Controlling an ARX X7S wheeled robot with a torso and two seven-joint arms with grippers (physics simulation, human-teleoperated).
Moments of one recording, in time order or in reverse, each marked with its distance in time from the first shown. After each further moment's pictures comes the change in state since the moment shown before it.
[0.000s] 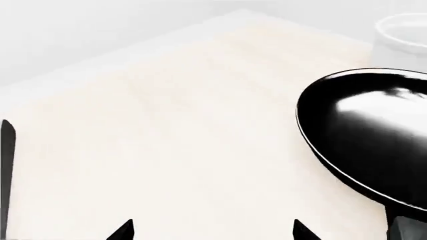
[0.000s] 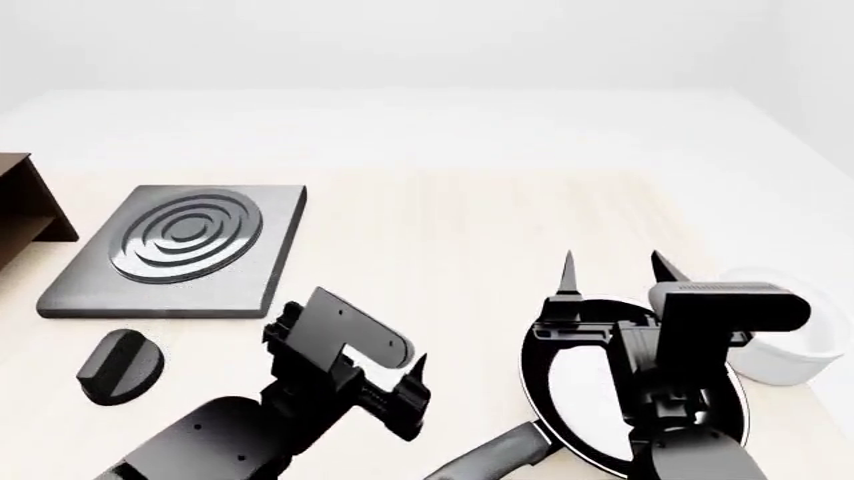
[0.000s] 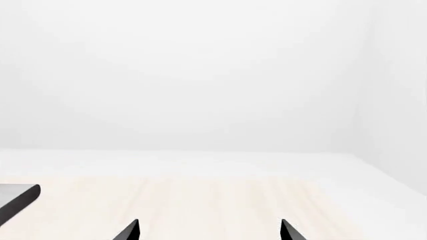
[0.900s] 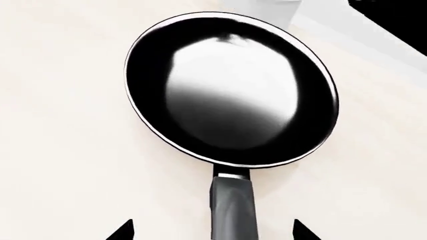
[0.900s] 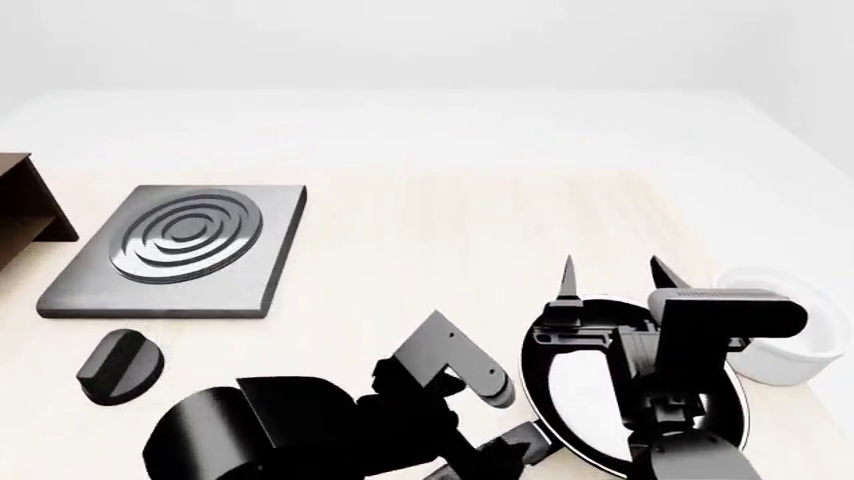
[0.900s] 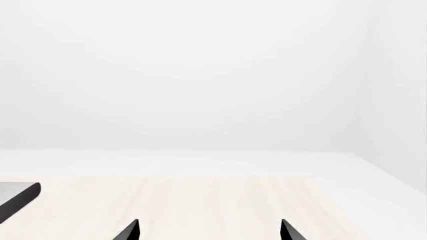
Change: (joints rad) left arm -0.209 0.110 0.148 -0.180 -0.397 -0.241 0.001; right arm -0.017 0.015 -0.010 0.030 0.016 -0.050 0.011
